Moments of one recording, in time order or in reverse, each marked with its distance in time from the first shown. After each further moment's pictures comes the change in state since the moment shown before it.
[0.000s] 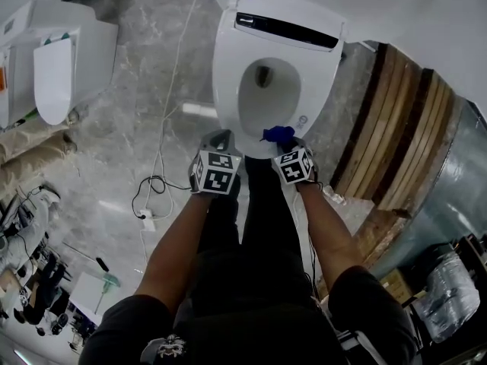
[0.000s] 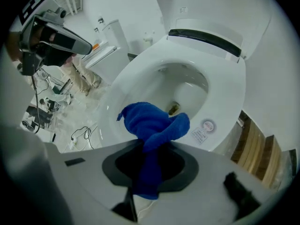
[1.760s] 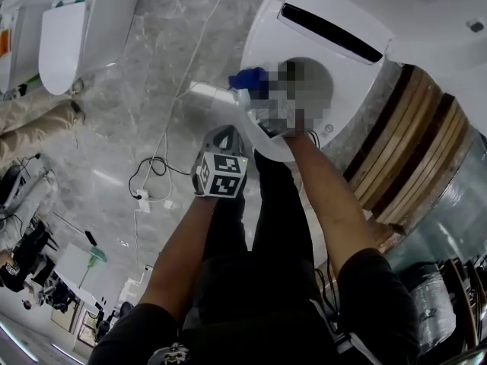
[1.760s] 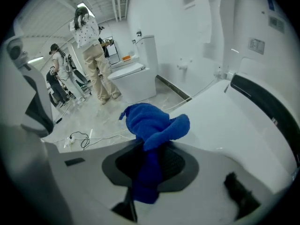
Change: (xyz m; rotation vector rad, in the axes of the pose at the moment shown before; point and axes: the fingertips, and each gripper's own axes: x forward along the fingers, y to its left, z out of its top) left arm -0.005 0.056 -0.032 -0.082 -0.006 0.122; right arm 0.056 0.068 0.243 -0.378 -0.267 0.125
